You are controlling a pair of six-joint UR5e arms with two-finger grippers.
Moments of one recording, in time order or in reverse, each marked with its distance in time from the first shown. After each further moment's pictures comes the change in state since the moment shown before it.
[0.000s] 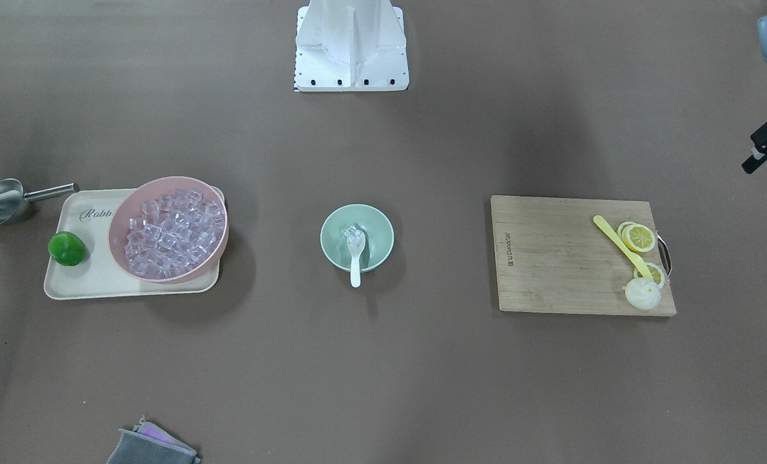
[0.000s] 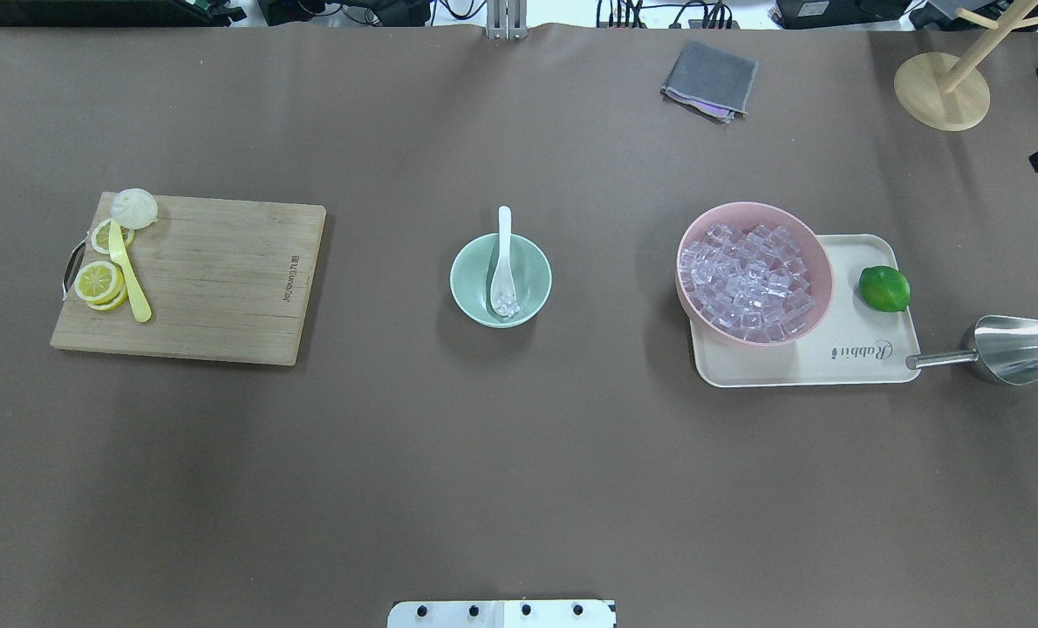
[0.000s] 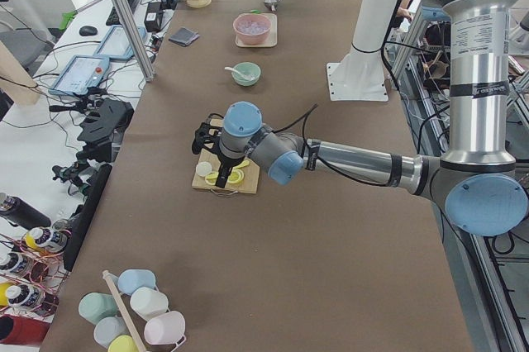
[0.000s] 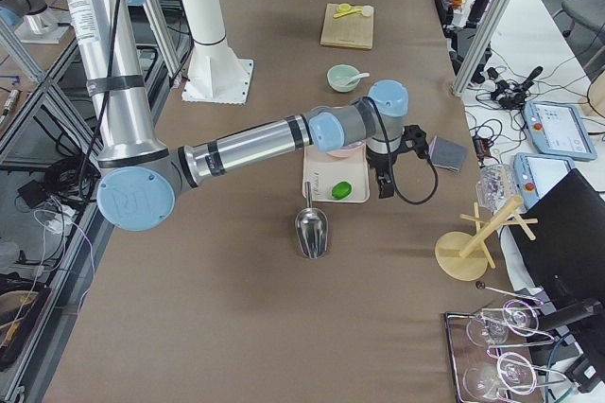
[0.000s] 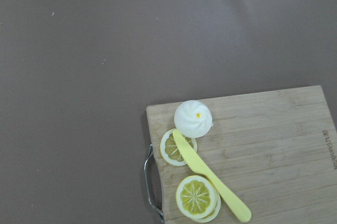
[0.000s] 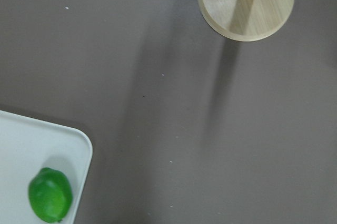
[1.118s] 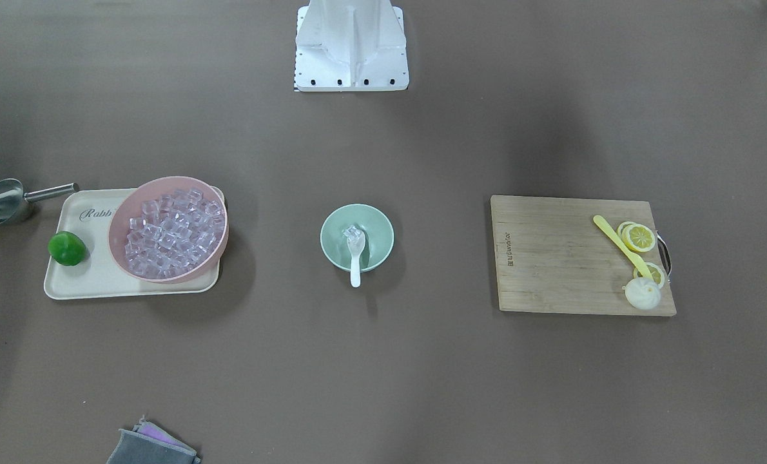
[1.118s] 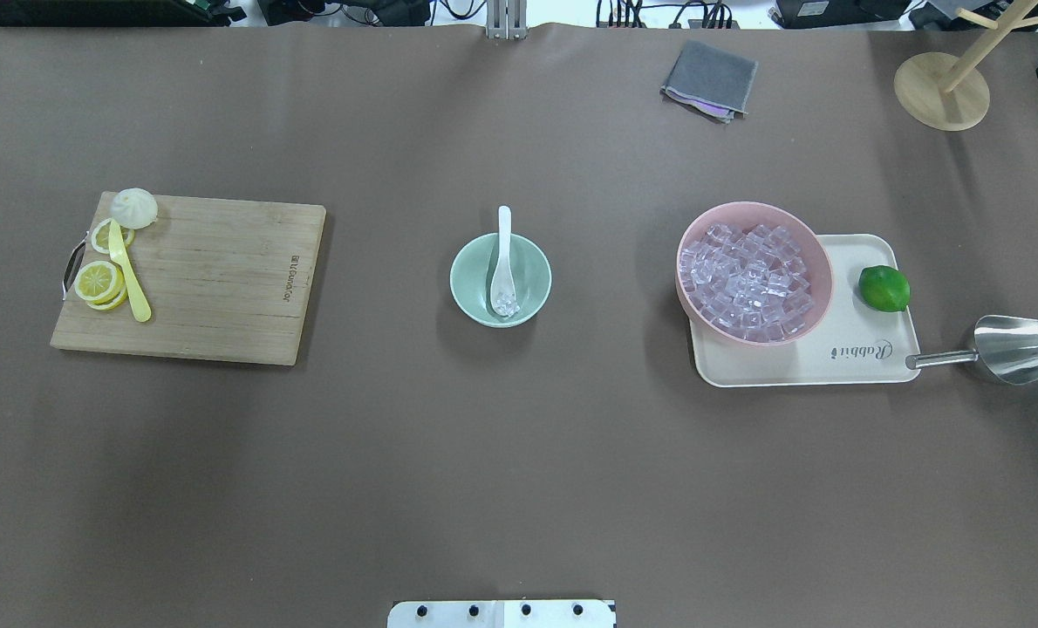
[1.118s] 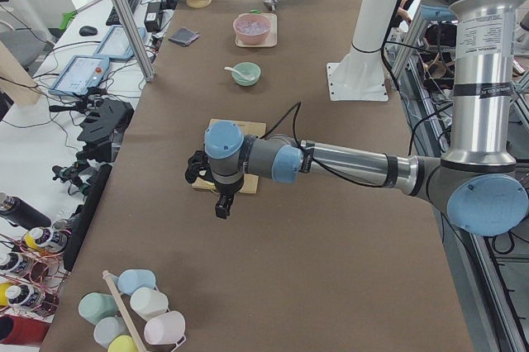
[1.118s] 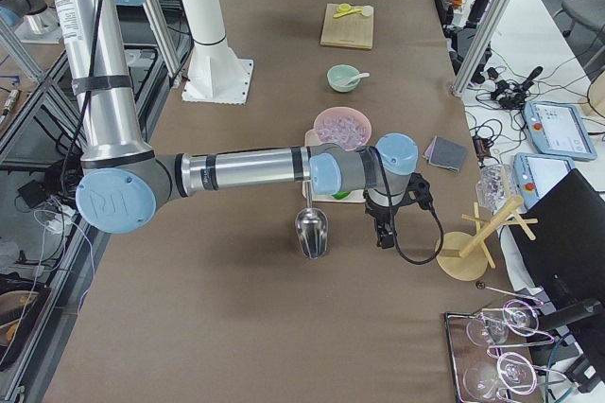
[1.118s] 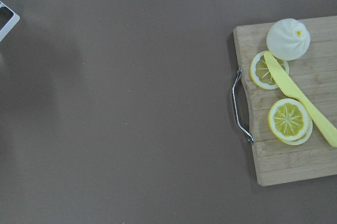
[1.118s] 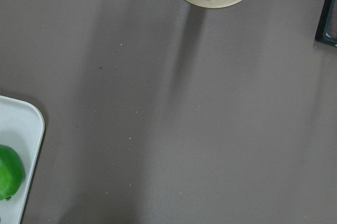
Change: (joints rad) left arm -0.108 -0.048 0.016 0.489 -0.020 0.450; right arm 0.042 -0.011 -0.097 0.003 0.014 -0.102
